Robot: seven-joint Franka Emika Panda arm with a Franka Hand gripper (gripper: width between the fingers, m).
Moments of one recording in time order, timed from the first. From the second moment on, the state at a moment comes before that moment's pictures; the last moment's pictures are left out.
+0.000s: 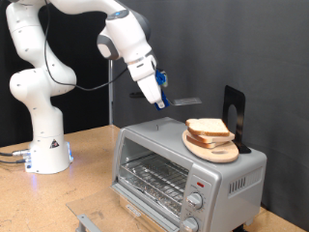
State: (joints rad) arm 0.32 -0.50 0.11 -2.65 0.63 2.44 -0.11
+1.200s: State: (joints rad) arm 0.13 -0.57 -0.02 -2.71 0.67 2.41 -0.04
